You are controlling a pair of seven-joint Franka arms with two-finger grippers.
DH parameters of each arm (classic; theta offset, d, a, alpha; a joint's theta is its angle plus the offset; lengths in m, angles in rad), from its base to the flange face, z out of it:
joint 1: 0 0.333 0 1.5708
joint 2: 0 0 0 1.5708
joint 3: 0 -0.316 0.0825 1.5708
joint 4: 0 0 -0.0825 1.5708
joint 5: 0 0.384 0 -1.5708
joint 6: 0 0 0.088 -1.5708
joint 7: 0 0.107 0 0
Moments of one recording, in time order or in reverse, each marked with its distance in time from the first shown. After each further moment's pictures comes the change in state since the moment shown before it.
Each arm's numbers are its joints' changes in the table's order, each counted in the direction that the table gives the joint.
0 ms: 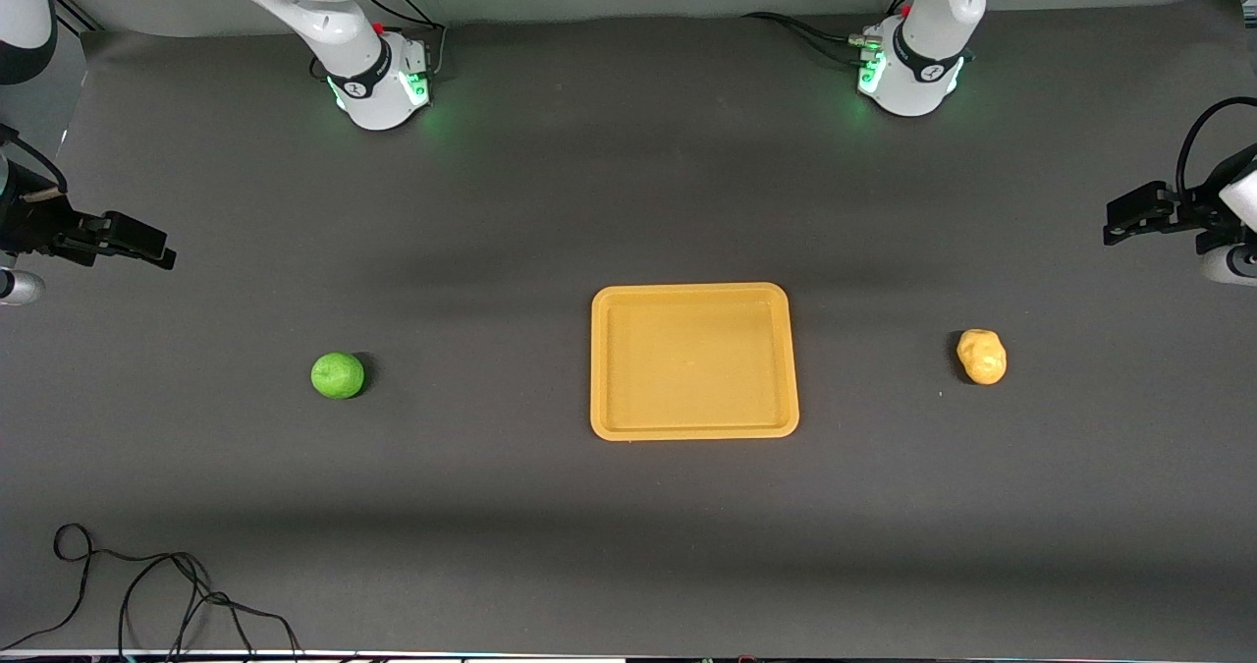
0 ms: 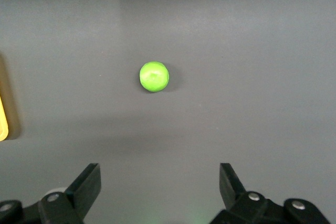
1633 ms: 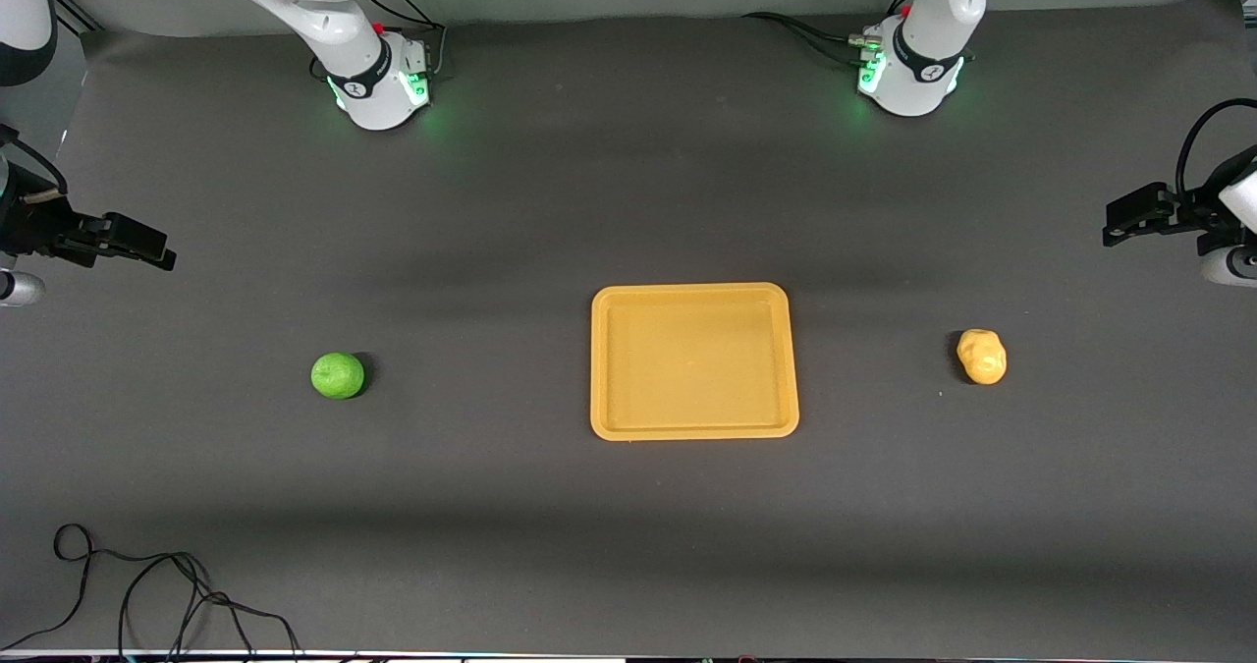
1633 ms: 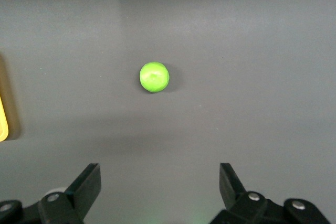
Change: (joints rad) left arm 0.000 -0.002 0.000 0.000 0.001 -0.005 0.000; right arm 0.000 -0.003 0.000 -0.003 0.000 -0.001 0.000
